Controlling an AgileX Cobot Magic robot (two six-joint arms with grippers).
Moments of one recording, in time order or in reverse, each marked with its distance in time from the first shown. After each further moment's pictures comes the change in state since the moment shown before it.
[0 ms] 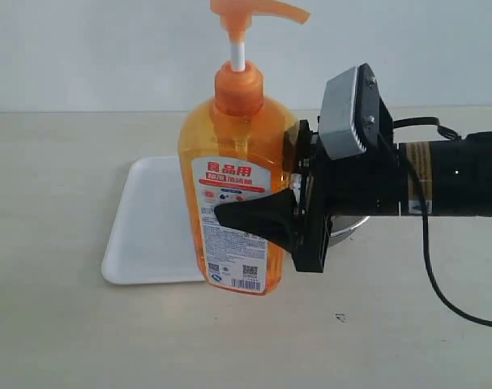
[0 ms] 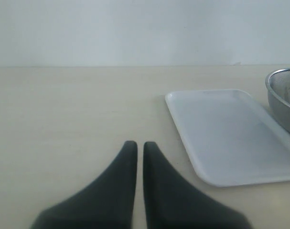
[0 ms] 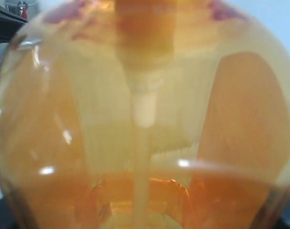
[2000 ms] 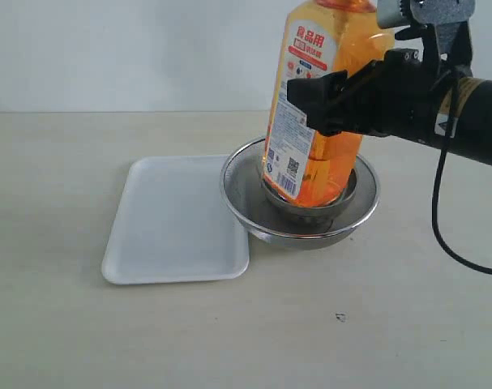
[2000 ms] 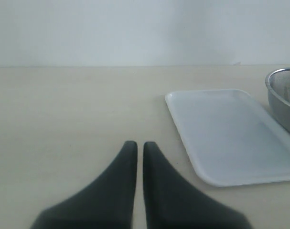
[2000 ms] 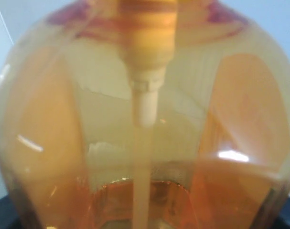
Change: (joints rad) left arm 0.000 0.000 0.000 0.000 0.000 0.000; right arm 0.000 -0.159 -0.008 0.678 0.484 -0.037
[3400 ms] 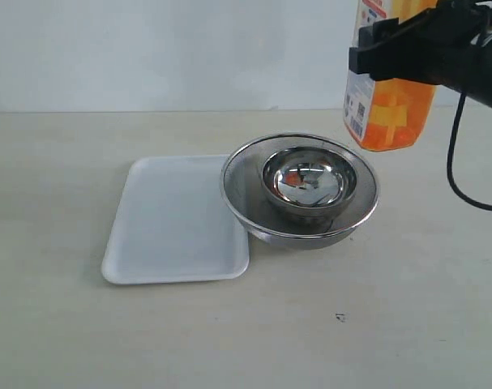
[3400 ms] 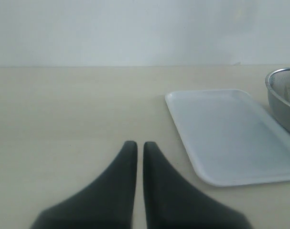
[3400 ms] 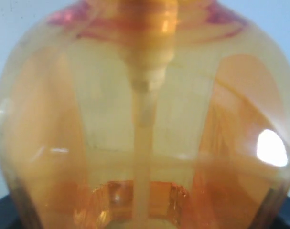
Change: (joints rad) left arm 0.000 0.000 0.000 0.000 0.000 0.000; right arm 0.000 0.000 -0.116 0.996 0.120 -1.012
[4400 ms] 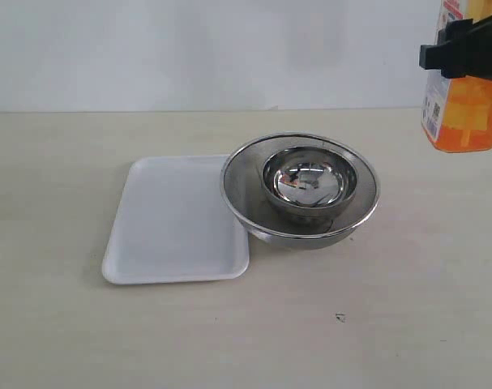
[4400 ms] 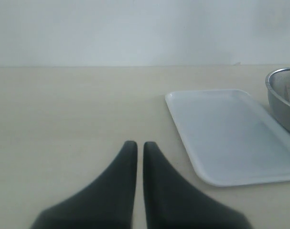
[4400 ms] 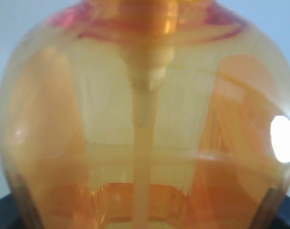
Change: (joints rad) left arm 0.000 0.000 0.000 0.000 0.000 0.000; right arm -0.168 0.000 -0.002 0.204 0.021 -0.251
